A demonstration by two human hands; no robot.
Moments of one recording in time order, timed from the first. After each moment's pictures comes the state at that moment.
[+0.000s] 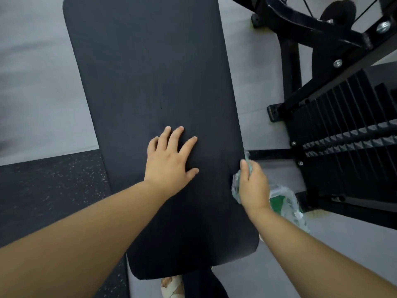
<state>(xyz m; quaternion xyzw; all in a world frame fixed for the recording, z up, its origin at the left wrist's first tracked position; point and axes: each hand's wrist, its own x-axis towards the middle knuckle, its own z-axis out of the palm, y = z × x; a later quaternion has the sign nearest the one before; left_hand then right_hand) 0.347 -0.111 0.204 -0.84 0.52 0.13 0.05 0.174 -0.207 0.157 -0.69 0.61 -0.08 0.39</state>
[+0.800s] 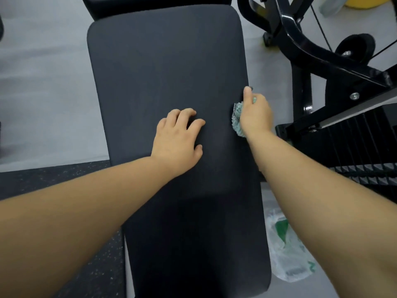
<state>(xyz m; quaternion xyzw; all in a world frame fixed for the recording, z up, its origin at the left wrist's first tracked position) 0.436 -0.177 0.227 -0.84 0.53 0.09 -0.04 0.353 -0.346 0.200 -0.69 0.61 -0.10 0.37</state>
